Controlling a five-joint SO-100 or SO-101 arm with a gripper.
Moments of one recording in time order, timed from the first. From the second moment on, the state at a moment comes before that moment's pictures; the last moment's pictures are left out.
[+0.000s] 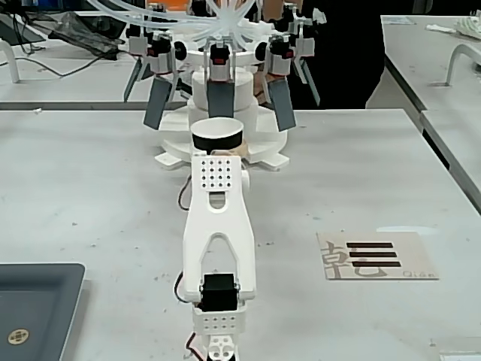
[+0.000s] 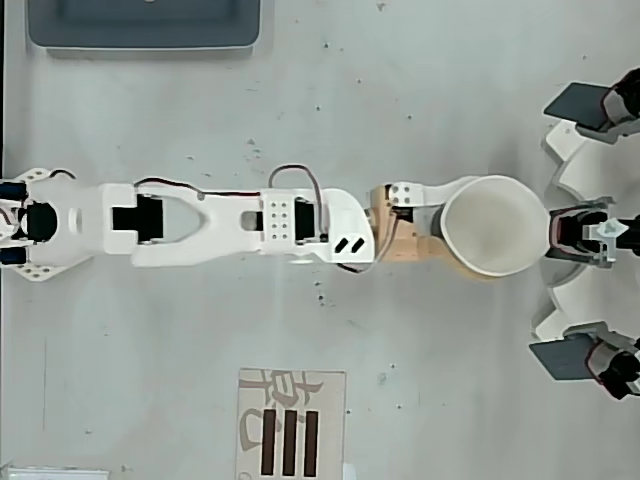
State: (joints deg) arm -5.4 44.6 76.1 -30.1 -91.8
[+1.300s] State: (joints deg) arm -5.4 74.9 113.0 -36.7 -92.4
